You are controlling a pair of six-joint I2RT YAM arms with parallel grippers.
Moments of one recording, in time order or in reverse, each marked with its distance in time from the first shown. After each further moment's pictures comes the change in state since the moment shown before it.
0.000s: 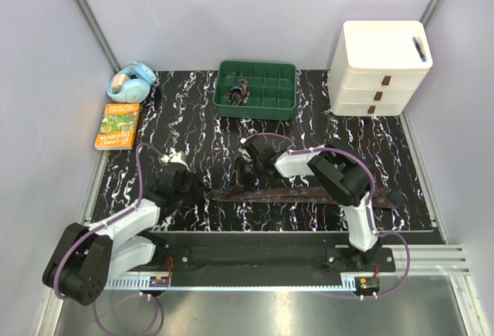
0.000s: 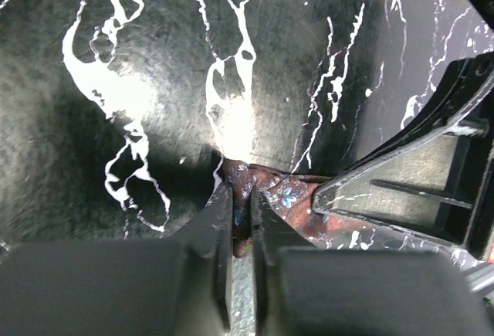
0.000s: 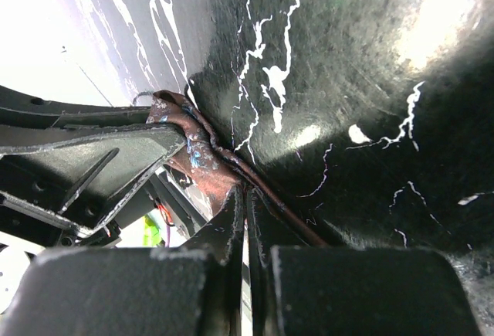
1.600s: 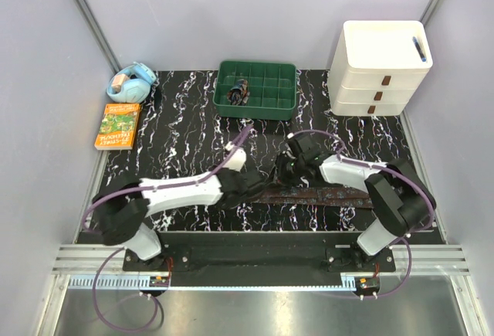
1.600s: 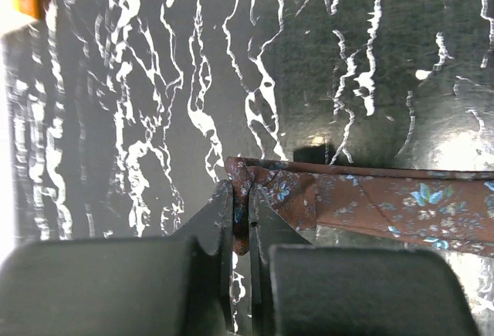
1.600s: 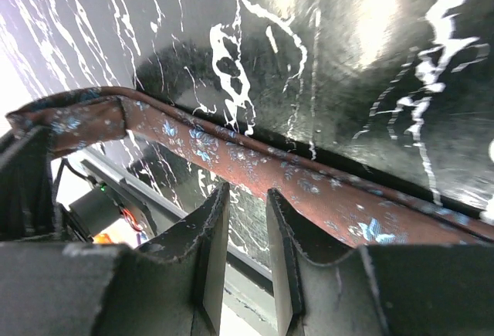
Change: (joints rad) left arm -0.668 0.468 0.671 -0.853 -0.974 0.004; right arm -0.208 -0.452 -0.330 -0.216 0.150 -0.095
